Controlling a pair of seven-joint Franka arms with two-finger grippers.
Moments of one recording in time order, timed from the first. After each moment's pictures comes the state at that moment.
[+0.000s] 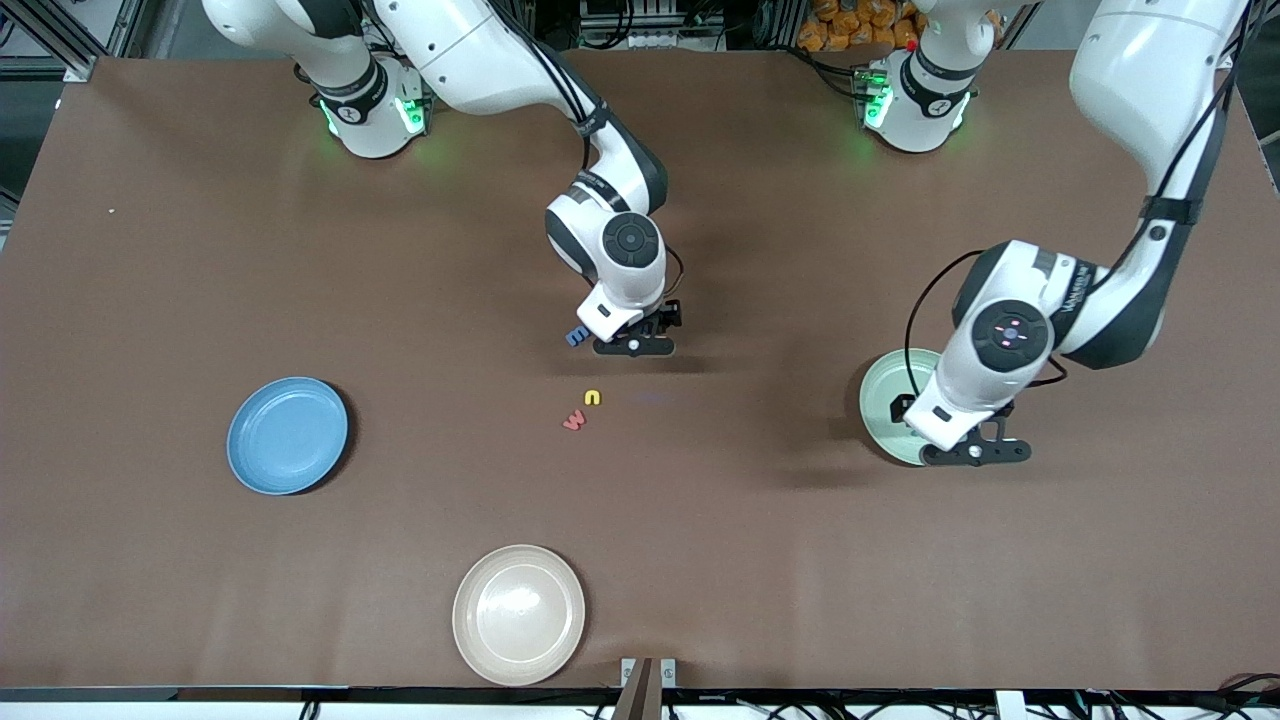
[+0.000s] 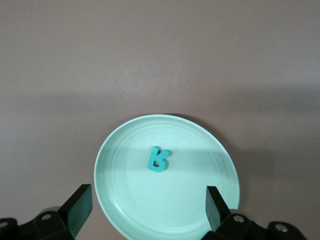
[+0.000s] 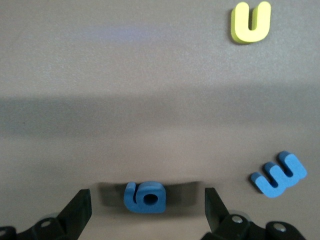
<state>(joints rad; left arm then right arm) 0.16 0.48 -0.44 -1.75 0.44 2.09 -0.48 0.89 0.75 -0.05 -1.61 0.12 2.31 0.82</state>
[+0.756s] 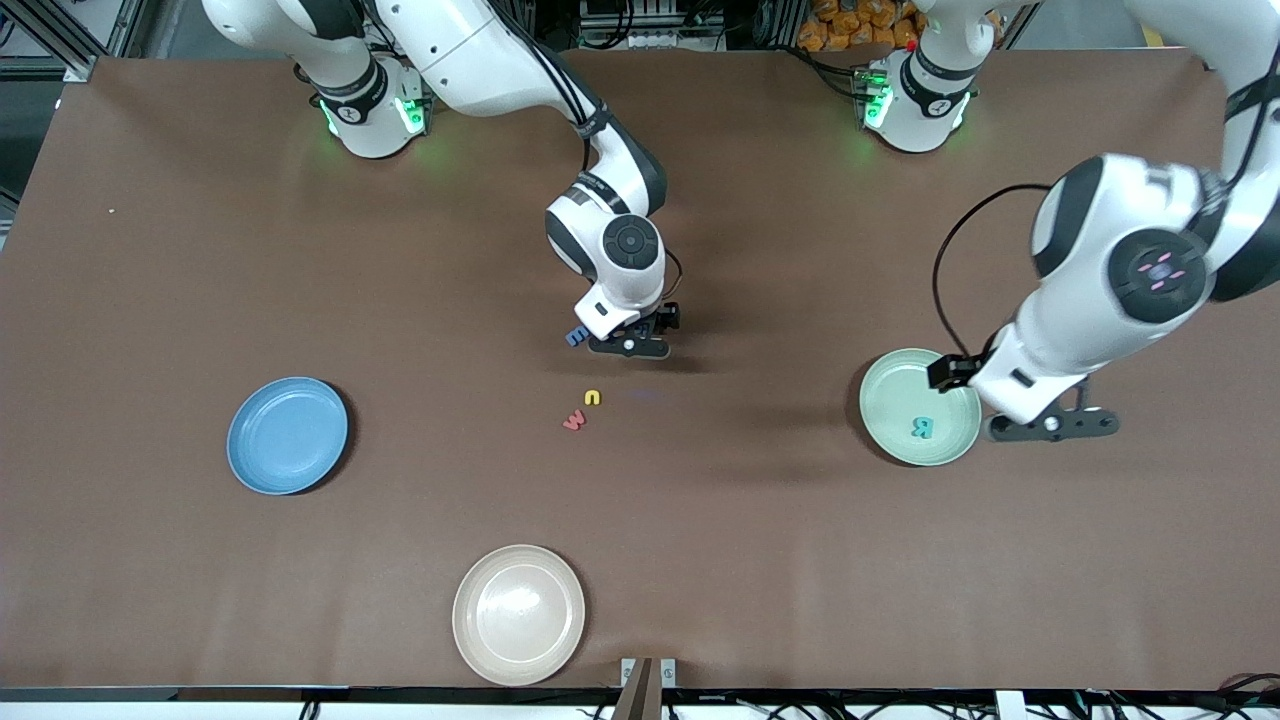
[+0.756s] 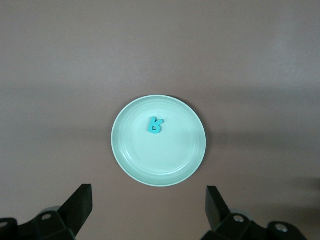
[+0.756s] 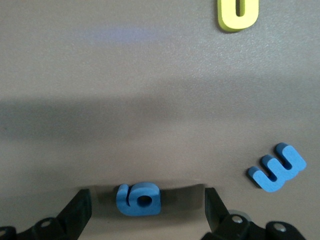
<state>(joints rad) 0.12 0.29 -0.36 -1.62 0.16 1.82 -0.31 0.89 0.76 -0.05 -1.62 0.12 2.30 0.85</state>
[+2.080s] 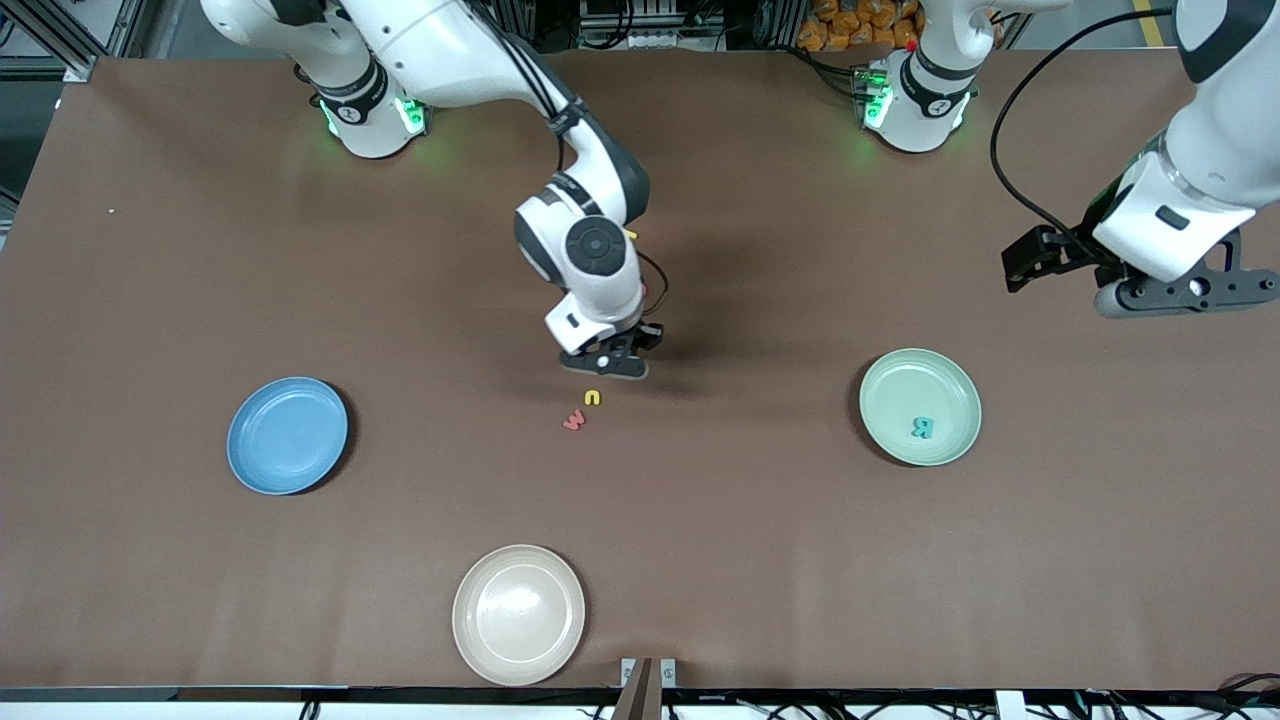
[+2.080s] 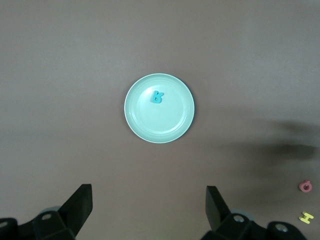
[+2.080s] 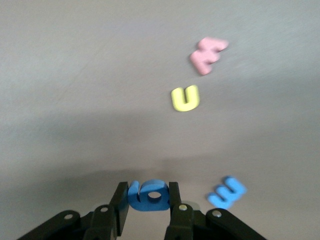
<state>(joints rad) -0.17 0.05 -0.03 -1.54 0.03 1.57 -0.24 0.79 0.65 -0.07 -1.60 0.12 2.22 0.83</state>
